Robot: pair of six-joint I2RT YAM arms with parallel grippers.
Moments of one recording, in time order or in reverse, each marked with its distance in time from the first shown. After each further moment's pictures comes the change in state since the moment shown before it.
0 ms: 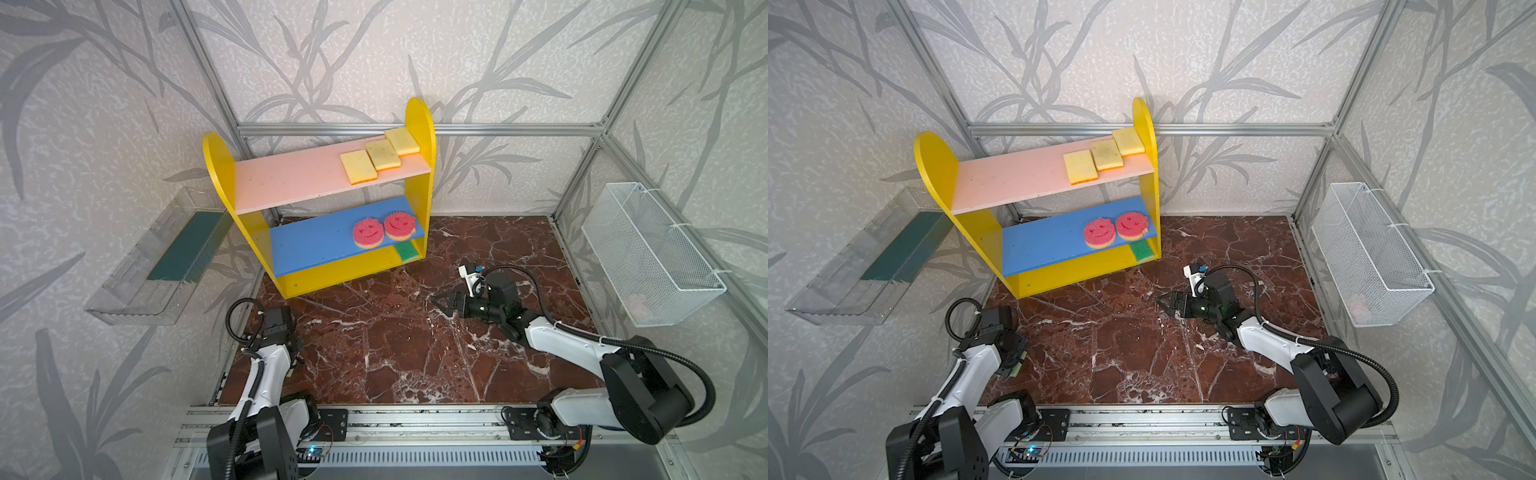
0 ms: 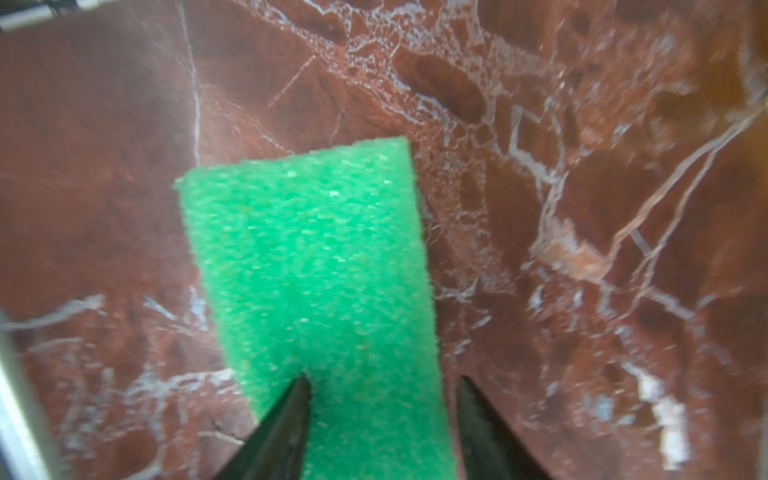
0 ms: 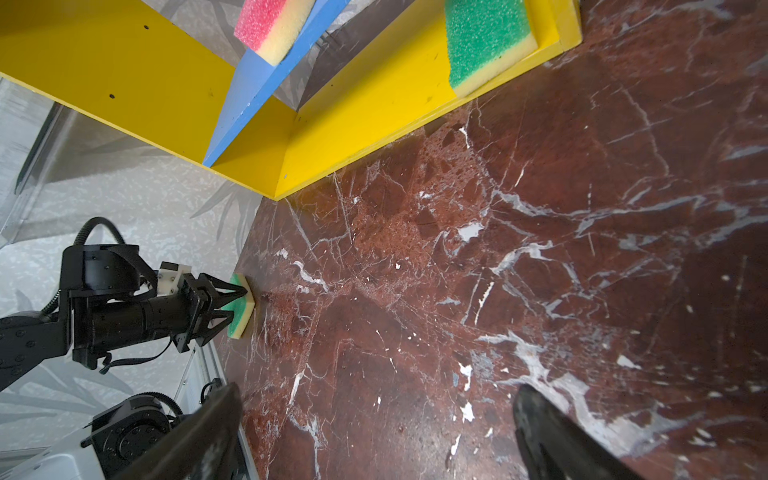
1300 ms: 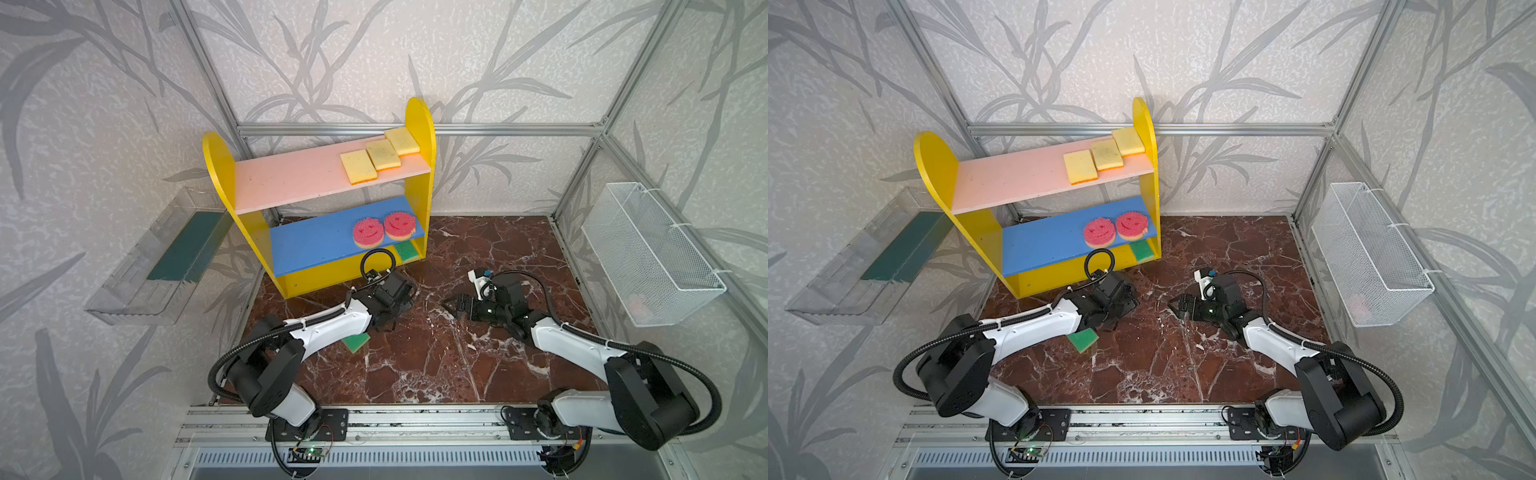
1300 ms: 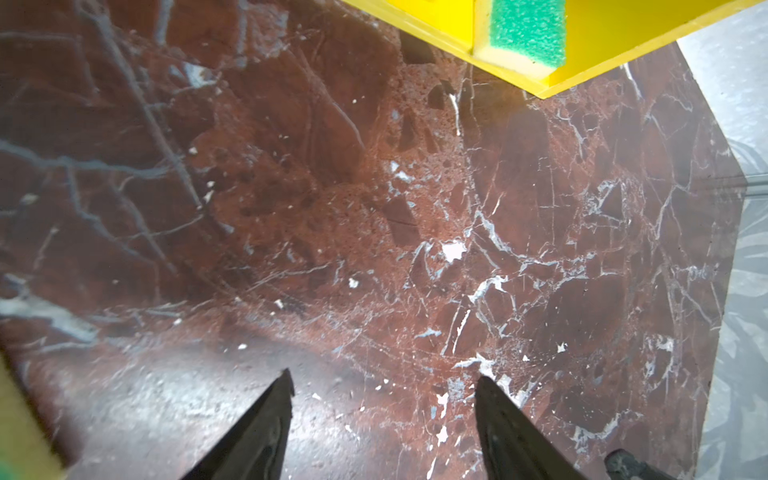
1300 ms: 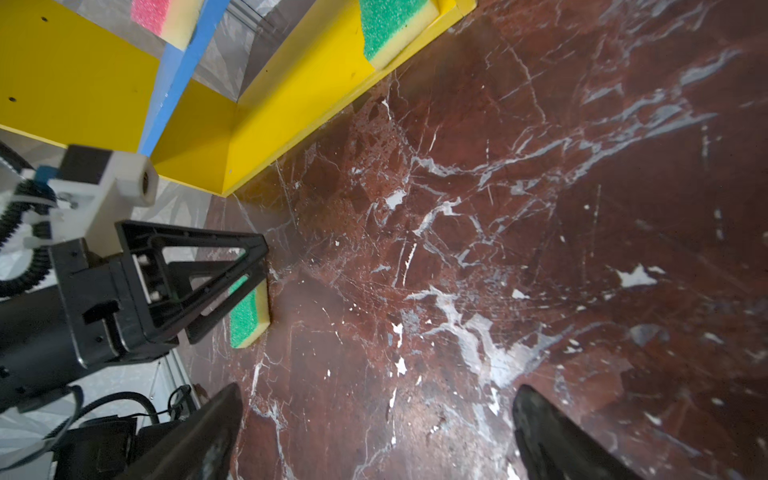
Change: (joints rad) left arm -1.043 0.539 0.507 0.282 0.005 -0.286; right arm -0.075 -0.034 -0.018 -0.177 0.024 -0.059
